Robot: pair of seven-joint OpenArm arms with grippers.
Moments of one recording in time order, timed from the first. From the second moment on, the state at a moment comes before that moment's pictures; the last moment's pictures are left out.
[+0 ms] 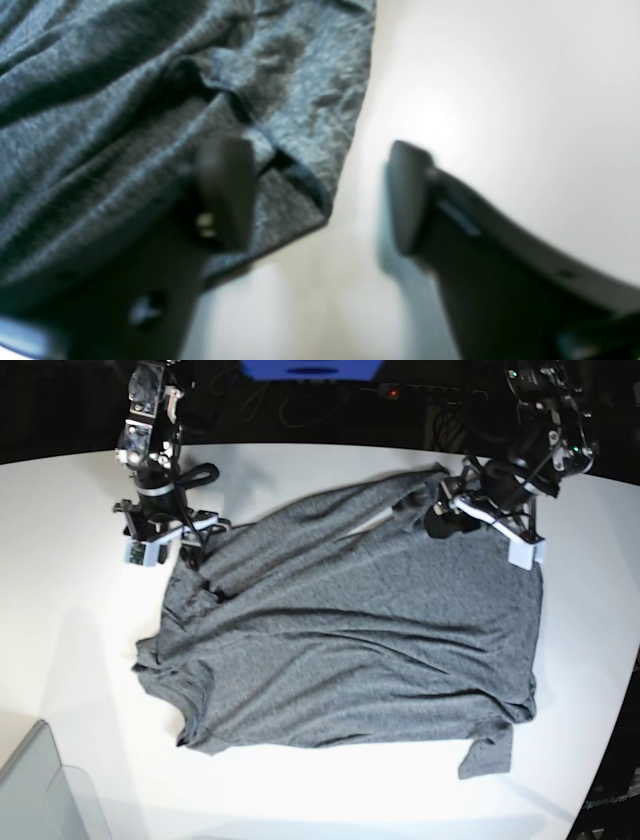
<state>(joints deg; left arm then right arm) 22.5 -9.1 -15.8 113.6 -46.9 0.1 62.0 -17.2 -6.5 16.8 88.4 4.6 11.3 -15.8</state>
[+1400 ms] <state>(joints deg) 24.0 -9.2 -23.5 113.6 -46.9 0.1 62.1 -6.6 -4.5 1.8 99.0 4.4 10.9 -19.7</state>
